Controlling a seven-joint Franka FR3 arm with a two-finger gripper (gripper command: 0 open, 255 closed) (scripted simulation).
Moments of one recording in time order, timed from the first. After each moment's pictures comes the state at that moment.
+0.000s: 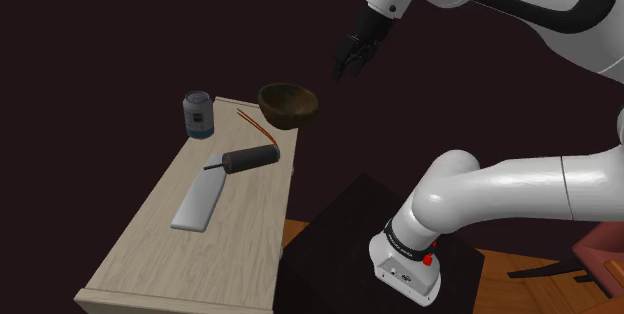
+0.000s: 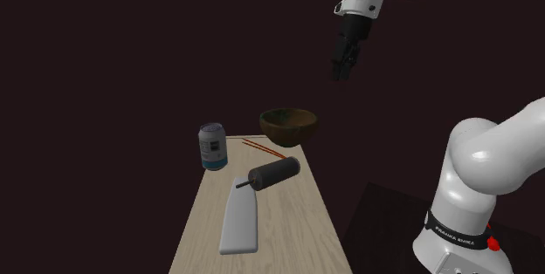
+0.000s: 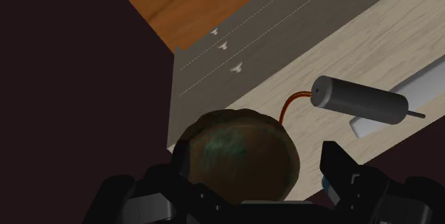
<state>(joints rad) 0.00 -0.82 -0.04 -2.35 0.12 1.69 -0.05</state>
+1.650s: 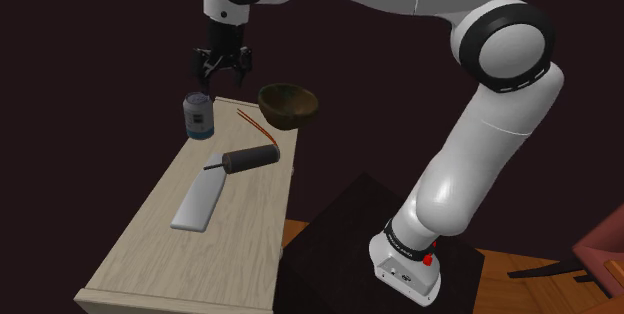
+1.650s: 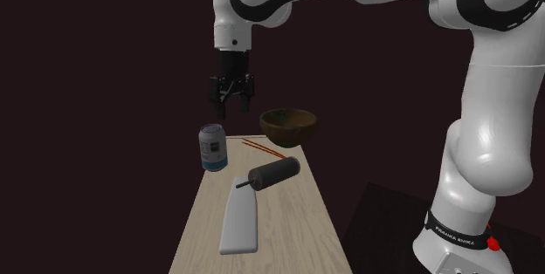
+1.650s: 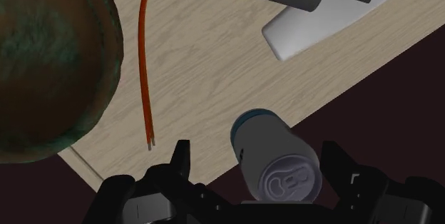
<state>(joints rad) 0.11 0.06 0.25 -1.73 0.10 1.79 0.29</state>
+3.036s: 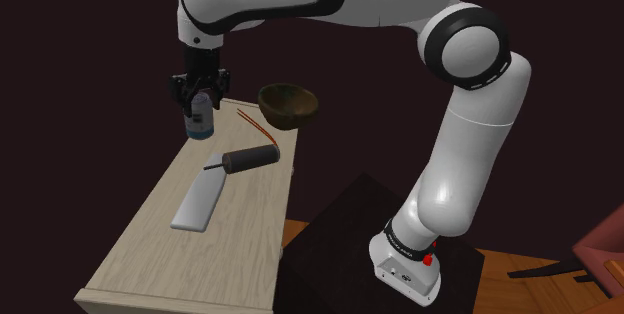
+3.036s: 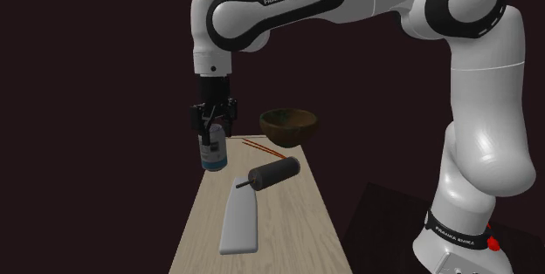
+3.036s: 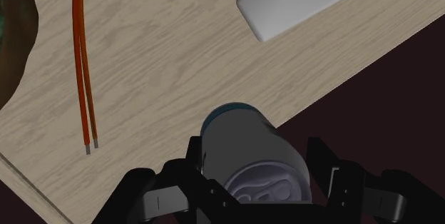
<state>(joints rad) 0.16 0.22 0.27 -1.66 0.06 1.86 0.35</state>
